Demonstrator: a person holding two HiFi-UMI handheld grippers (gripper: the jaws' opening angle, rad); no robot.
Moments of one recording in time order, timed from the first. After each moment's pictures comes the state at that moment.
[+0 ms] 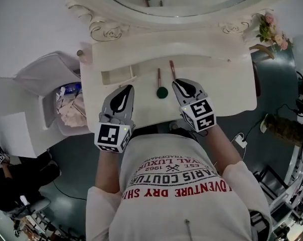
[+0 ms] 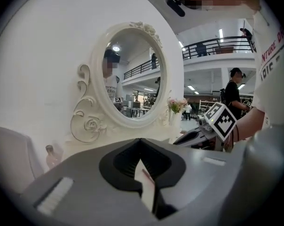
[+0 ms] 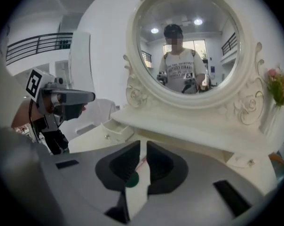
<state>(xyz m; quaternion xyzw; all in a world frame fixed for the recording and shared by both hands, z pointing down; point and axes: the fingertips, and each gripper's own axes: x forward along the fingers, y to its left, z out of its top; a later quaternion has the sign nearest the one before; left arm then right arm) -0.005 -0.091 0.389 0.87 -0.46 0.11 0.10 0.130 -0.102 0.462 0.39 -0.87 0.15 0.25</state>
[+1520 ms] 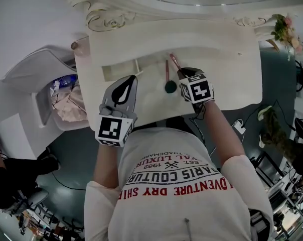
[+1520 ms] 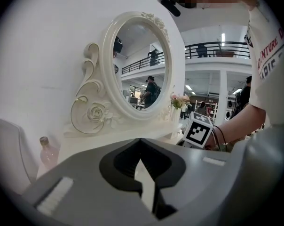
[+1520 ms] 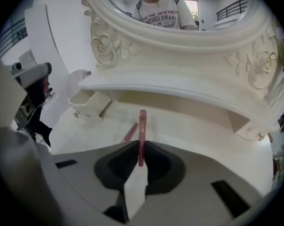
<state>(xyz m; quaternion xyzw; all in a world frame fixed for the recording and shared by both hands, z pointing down) -0.027 -0.125 0.433 0.88 -0.43 0.12 0.13 0.135 -0.141 0.583 0.41 -0.76 0.30 0.41</state>
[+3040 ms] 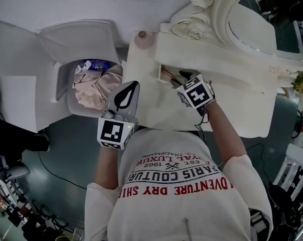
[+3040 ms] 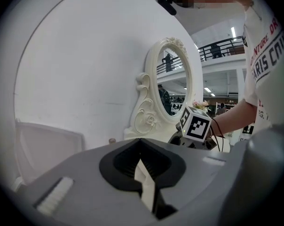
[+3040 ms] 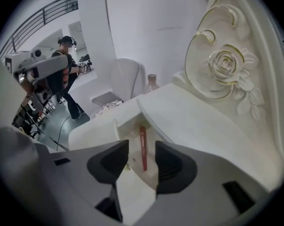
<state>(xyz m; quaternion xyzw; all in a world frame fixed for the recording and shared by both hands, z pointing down) -0.227 -0.086 0.412 0.83 -0.54 0.10 0.11 -0.108 -0.145 0.545 0.20 -0.84 0.15 0.47</state>
